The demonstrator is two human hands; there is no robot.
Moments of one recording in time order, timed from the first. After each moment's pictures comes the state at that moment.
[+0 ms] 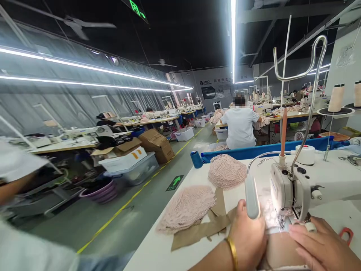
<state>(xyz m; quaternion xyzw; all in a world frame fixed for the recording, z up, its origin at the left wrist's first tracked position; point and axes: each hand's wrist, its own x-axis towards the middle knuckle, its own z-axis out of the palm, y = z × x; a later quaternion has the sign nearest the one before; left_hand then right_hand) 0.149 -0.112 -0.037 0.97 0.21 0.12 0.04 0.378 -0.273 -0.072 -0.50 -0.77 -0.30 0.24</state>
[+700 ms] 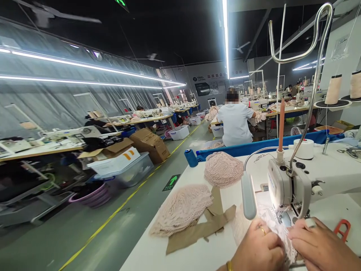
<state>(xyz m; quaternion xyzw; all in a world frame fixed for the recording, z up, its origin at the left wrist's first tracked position) 0.155 -0.120 -0.089 0.94 -0.08 0.33 -0.03 0.366 -0.280 -0.072 -0.56 -0.81 -0.09 0.14</state>
